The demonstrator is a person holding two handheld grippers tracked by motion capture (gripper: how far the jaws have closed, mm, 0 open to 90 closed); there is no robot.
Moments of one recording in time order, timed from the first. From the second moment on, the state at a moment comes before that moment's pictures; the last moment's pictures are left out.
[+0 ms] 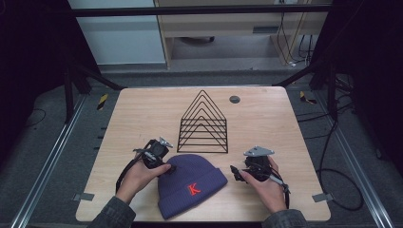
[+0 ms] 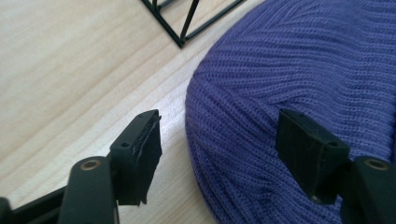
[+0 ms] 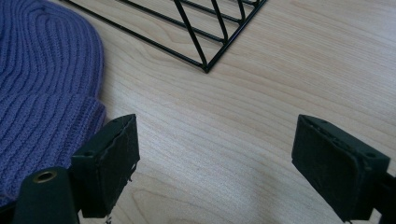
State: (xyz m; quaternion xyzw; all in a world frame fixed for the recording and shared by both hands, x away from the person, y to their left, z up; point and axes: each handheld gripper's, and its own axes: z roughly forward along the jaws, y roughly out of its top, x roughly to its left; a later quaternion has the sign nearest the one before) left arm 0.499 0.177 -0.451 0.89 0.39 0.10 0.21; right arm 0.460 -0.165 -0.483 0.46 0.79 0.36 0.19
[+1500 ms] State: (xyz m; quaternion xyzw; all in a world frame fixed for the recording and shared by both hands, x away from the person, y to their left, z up) left arm 0.473 0.181 -0.427 0.89 0.35 0.13 0.27; right arm 0.460 -0.171 -0.482 0.47 0.78 0.37 0.19
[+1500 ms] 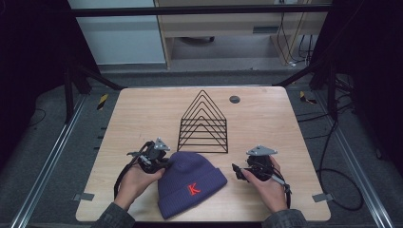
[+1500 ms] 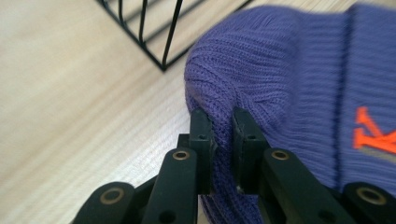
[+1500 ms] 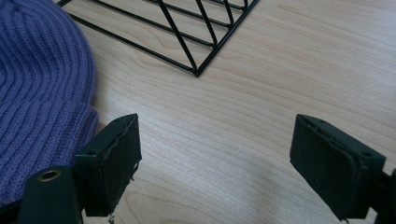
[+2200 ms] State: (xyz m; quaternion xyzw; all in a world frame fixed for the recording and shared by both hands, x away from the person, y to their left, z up) left arm 0.421 0.173 -0.340 0.88 0.23 0.23 0.35; right arm 0.455 -0.178 -0.470 0.47 0.76 0.40 0.22
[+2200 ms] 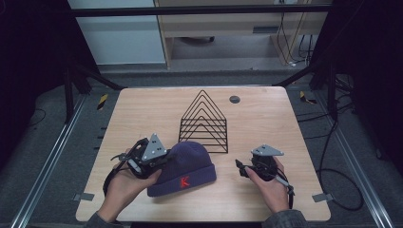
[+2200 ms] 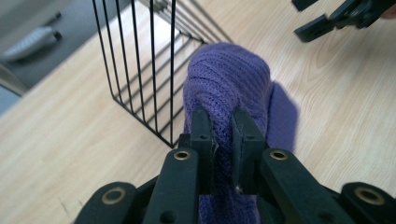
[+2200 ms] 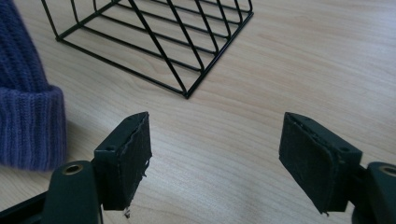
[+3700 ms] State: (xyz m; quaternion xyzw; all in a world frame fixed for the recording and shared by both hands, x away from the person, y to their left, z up) left arm 0.430 0.215 -0.234 0.85 0.19 0.28 0.40; right arm 0.413 -0.115 -0.376 0.30 0.80 0.45 0.25
